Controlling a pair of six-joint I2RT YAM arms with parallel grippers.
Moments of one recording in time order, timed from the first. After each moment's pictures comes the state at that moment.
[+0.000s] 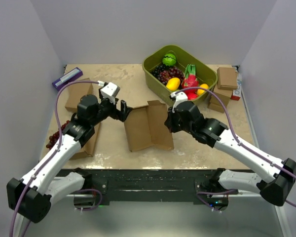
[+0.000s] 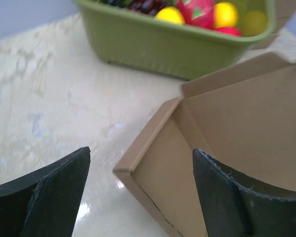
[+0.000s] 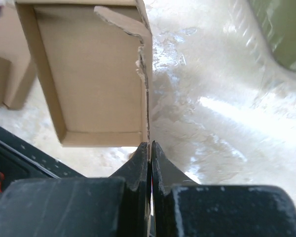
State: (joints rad) left arm -0.43 1.04 0.85 -0.12 0.18 -0.06; right arm 0.84 1.09 1.00 -0.51 0.20 0.48
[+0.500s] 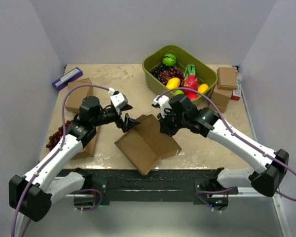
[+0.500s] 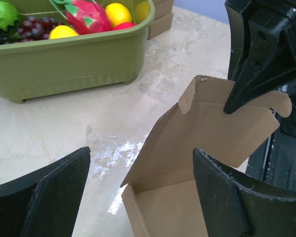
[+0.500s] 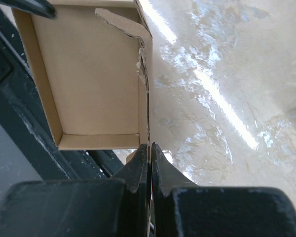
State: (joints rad) left arm -0.43 1.00 0.79 -0.03 0.64 0.09; right arm 0.82 1.26 1.22 -0.77 -0.13 0.04
